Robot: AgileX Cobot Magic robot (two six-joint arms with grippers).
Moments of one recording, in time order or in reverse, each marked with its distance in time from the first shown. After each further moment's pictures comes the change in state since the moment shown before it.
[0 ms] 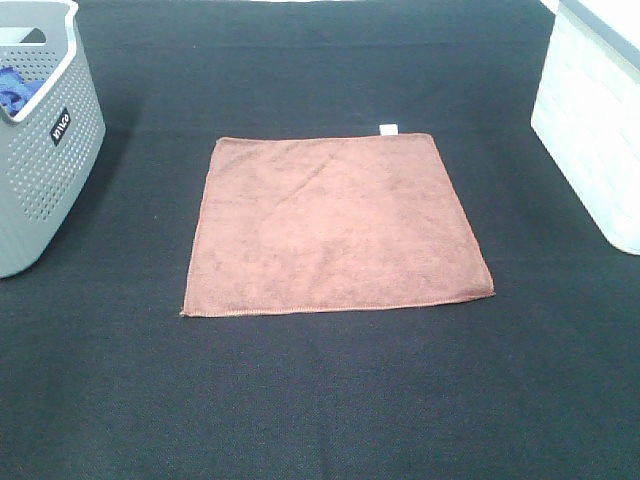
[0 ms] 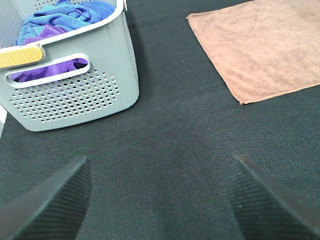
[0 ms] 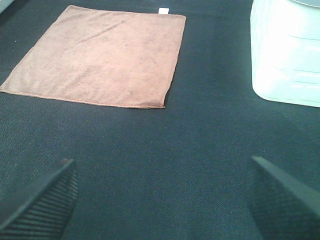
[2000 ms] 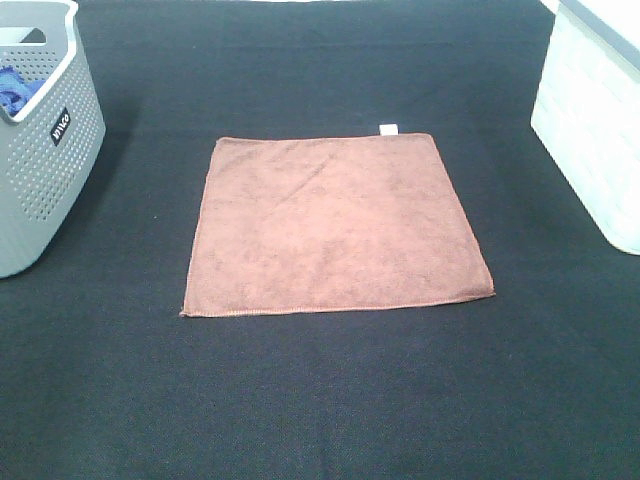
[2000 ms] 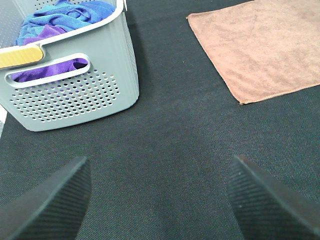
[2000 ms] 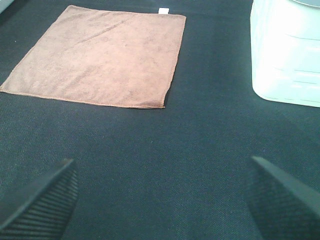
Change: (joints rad) left arm 0.000 0.000 0.000 0.000 0.000 0.000; right arm 0.000 0.000 0.000 0.000 0.000 0.000
